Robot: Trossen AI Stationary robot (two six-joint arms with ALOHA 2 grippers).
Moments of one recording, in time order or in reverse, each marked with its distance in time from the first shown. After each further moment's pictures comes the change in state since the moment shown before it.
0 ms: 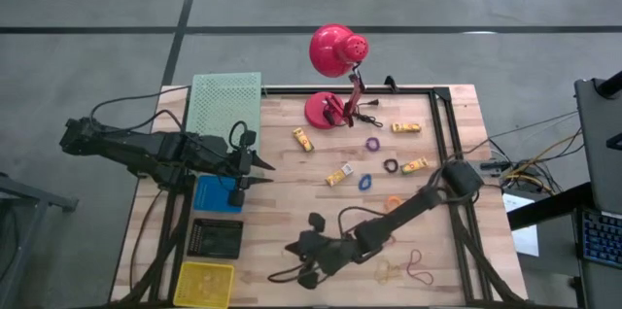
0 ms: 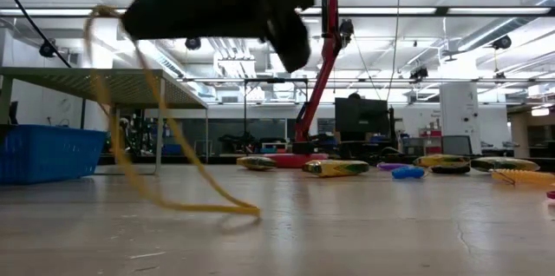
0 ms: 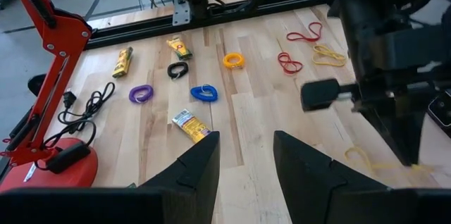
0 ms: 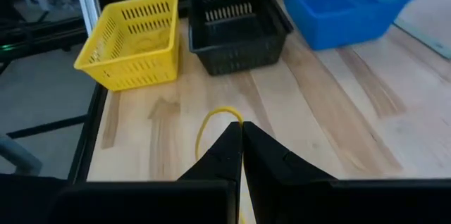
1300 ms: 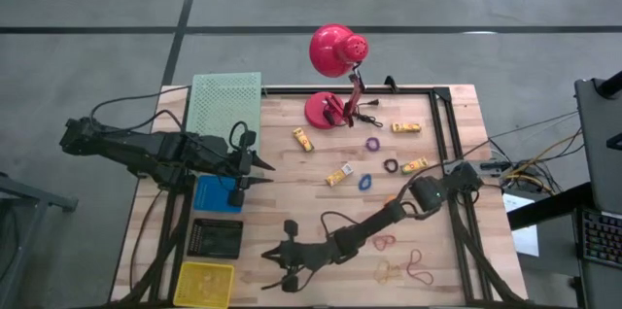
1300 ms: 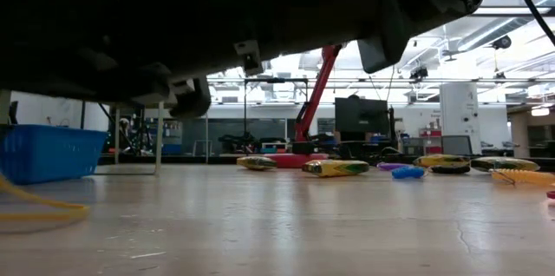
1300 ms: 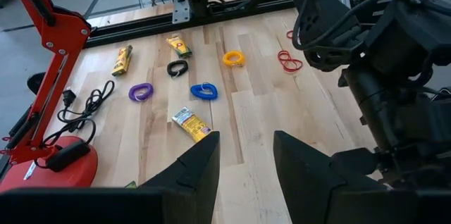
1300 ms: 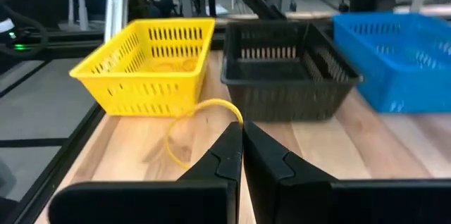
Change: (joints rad) left arm 0.000 0.000 0.000 -0.006 0.000 0.000; right arm -0.048 0.309 0.175 0.395 -0.086 -0.296
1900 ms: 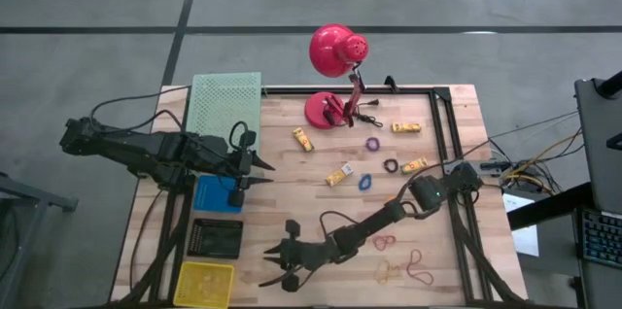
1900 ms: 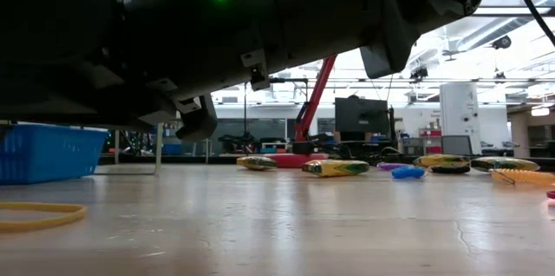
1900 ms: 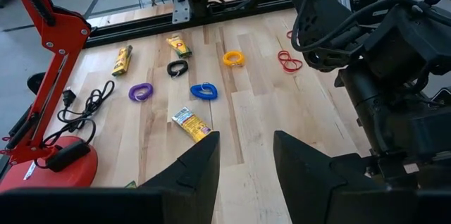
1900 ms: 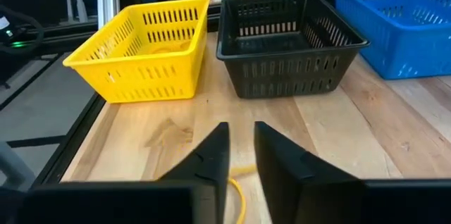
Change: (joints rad) left arm 0.000 0.000 0.000 0.000 0.000 0.000; right arm -0.006 0.000 -0.002 -0.053 -0.017 0.099
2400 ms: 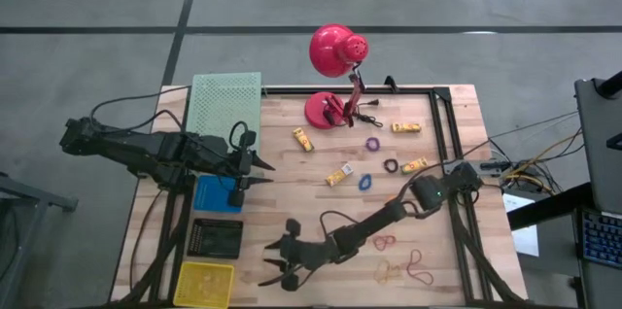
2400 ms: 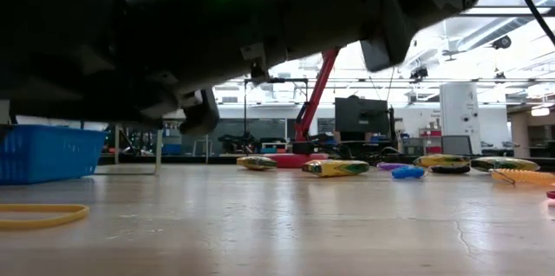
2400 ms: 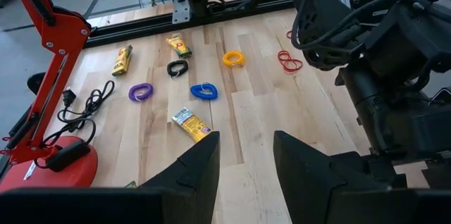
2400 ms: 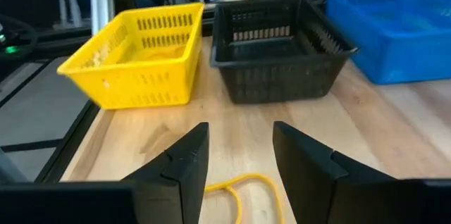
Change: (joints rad) left arm 0.000 0.000 0.000 0.000 0.000 0.000; right arm 0.002 -0.015 -0.001 -0.009 0.028 -0.001
